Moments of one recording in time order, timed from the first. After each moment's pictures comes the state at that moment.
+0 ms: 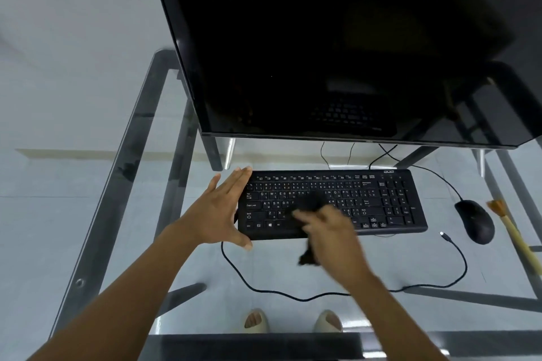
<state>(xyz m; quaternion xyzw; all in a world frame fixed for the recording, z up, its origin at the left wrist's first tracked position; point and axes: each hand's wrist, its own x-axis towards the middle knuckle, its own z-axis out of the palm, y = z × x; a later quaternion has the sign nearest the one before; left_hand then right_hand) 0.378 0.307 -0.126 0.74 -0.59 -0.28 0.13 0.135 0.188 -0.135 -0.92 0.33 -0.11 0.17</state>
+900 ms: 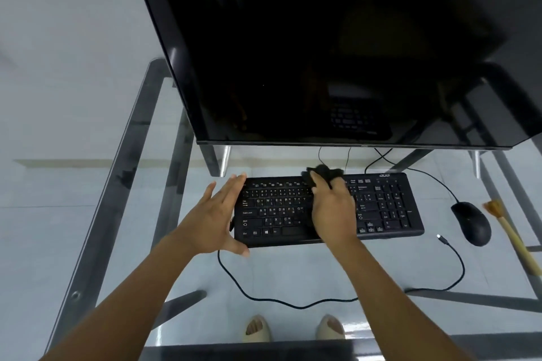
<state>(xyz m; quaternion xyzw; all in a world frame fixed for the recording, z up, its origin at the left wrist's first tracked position) 0.378 0.309 -0.129 0.75 -0.60 -0.25 0.13 0.182 0.146 -0.130 -0.87 0.46 -0.13 0.13</state>
